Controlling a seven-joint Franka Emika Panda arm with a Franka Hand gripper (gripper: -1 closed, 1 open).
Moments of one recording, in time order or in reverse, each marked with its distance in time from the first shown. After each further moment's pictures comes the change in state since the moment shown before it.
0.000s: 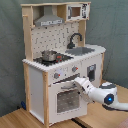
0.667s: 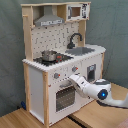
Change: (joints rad) arm -0.149 0.000 -0.008 0.051 0.000 0.091 -0.096
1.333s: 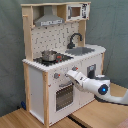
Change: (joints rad) arm -0.010 0.000 -0.079 0.019 0.000 0.053 -0.176
